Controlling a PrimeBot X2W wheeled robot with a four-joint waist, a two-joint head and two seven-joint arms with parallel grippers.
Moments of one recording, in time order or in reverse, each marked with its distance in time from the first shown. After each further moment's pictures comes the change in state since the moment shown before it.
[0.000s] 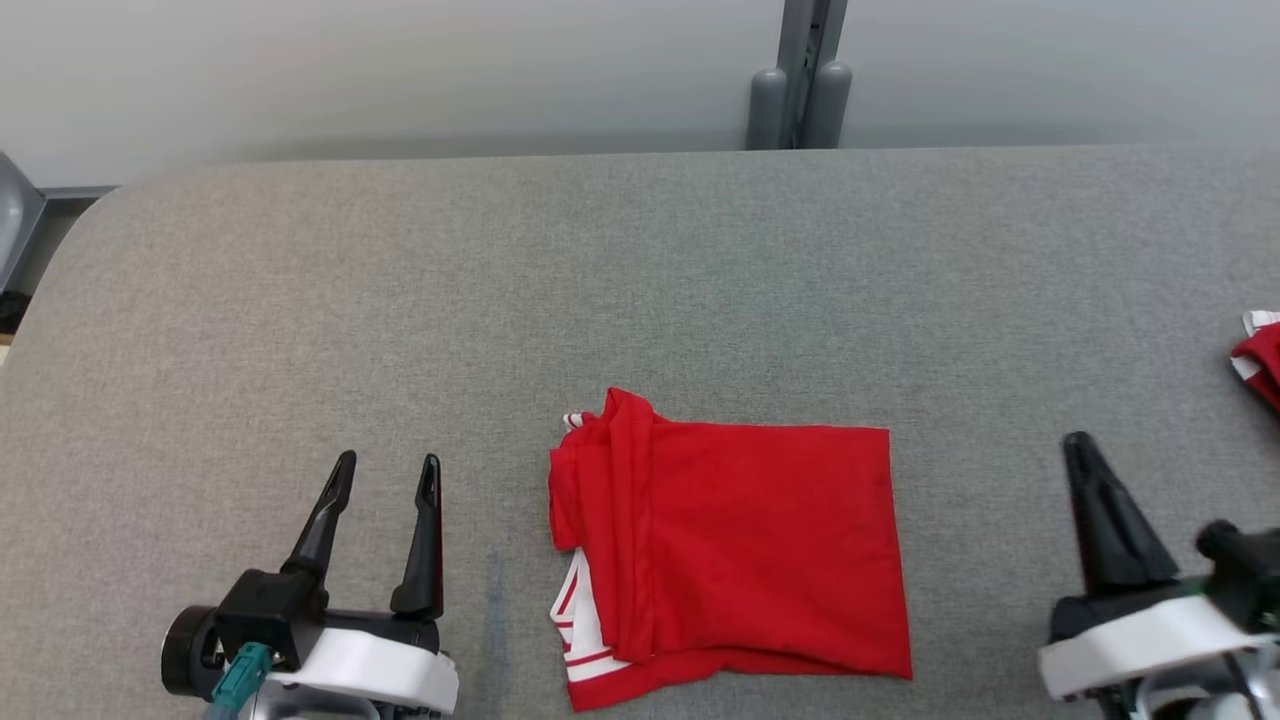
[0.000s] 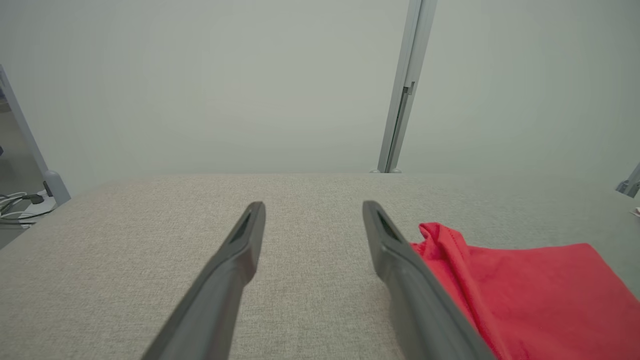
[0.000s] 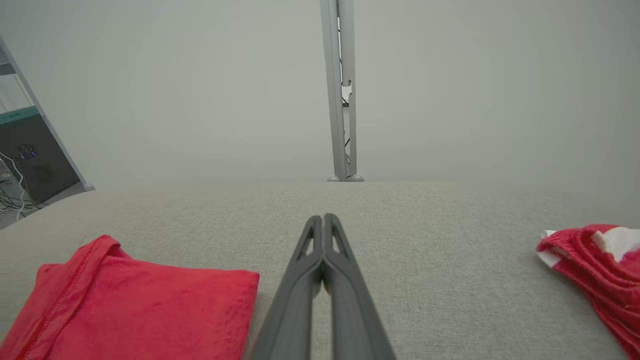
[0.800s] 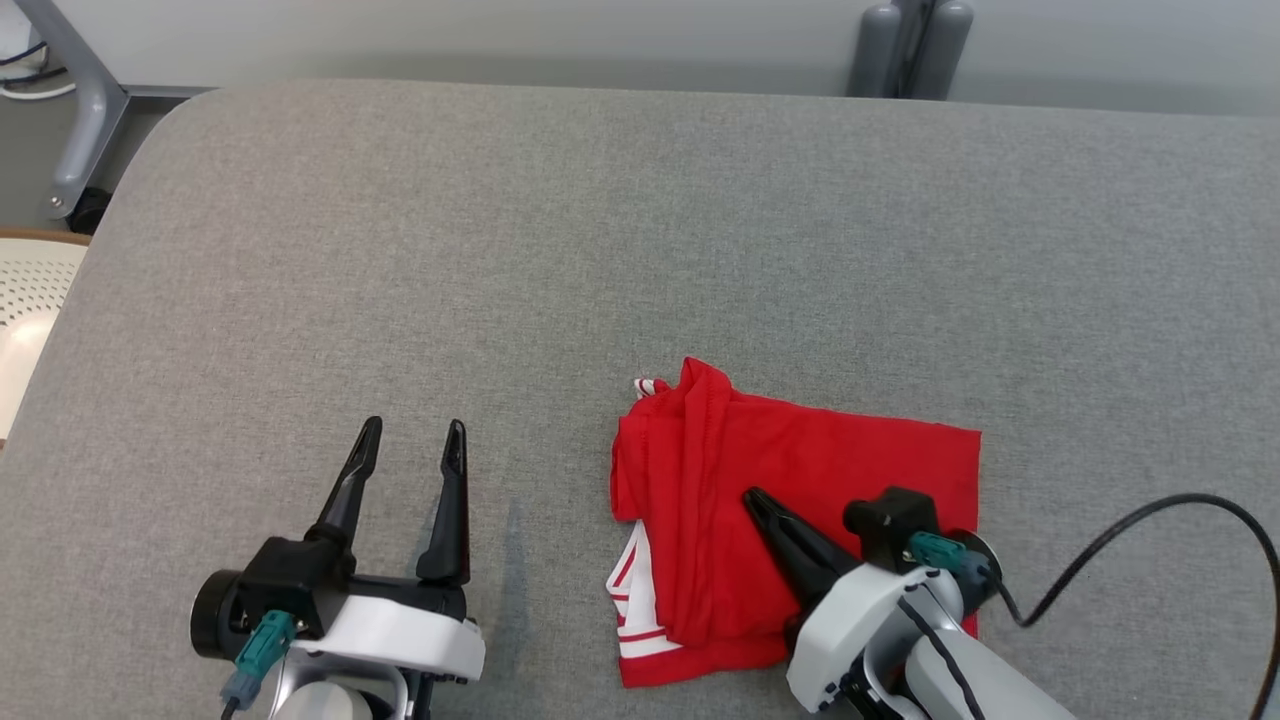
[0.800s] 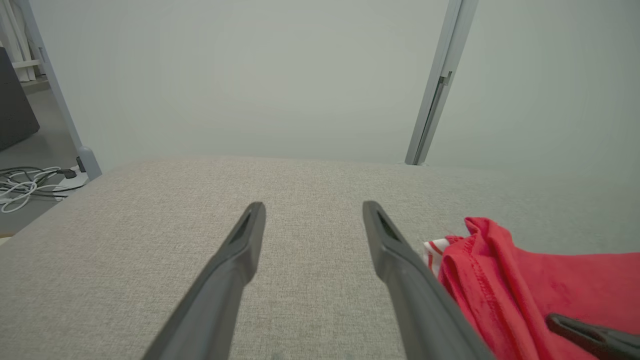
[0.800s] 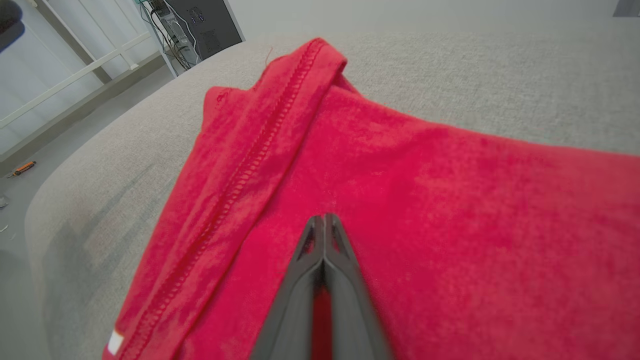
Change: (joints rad) left arm -0.064 -0.021 -0.032 0.027 -0.018 0.007 -0.017; right arm -0.388 0.080 0.609 0.578 0.173 0.000 -0.042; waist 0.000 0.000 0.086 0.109
